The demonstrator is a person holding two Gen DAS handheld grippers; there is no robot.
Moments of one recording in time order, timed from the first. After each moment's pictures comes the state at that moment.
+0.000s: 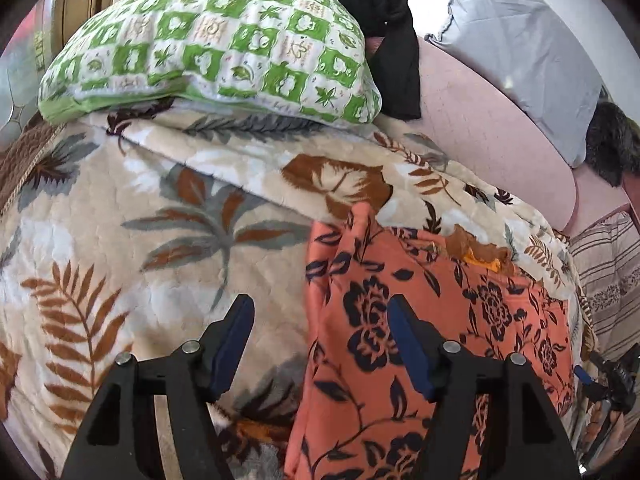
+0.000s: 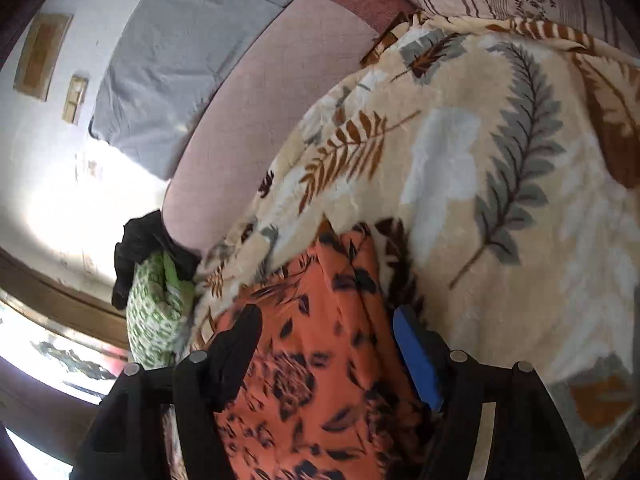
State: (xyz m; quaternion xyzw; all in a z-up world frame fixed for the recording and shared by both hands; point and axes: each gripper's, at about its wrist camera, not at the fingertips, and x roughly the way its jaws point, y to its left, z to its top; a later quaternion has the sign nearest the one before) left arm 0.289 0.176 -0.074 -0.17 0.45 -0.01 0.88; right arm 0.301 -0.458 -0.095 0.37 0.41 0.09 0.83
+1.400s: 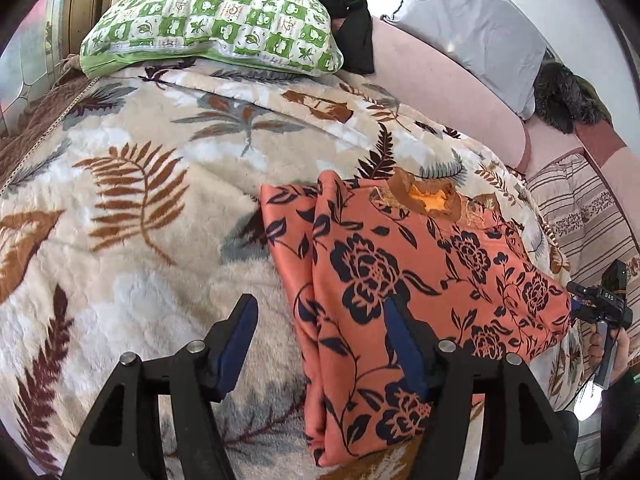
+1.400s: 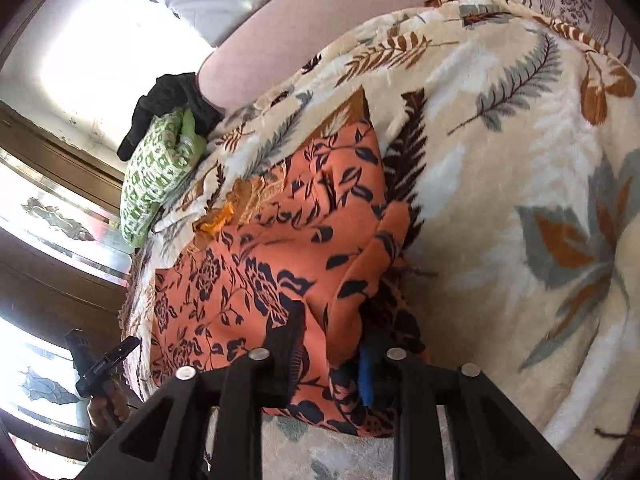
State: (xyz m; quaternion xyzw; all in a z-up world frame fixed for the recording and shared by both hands) left arm 0.139 0.166 -0.064 -0.16 0.47 -0.06 0.87; right arm 0.235 -0.458 -0.077 0.25 0.49 0.18 0.81
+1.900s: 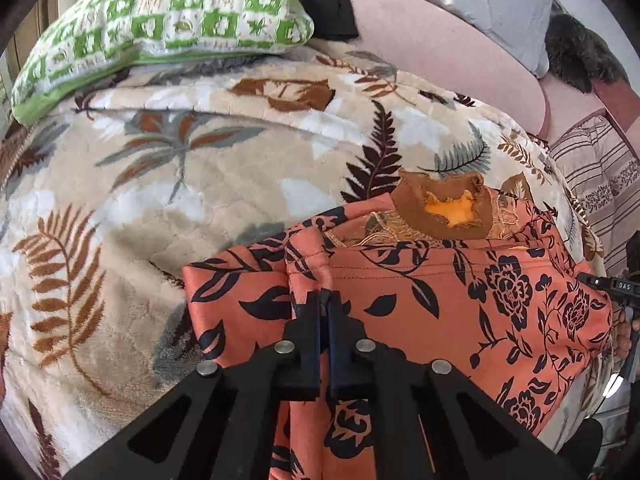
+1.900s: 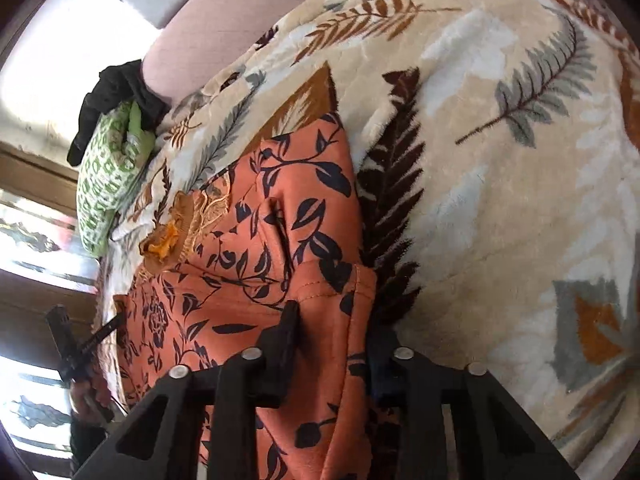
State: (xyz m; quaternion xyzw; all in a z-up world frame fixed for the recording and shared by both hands) left arm 0.231 0.116 -0.084 -0.07 0.50 -0.06 0.86; right arm 0.313 -0.426 -0.094 0.19 0.55 0.13 0.80
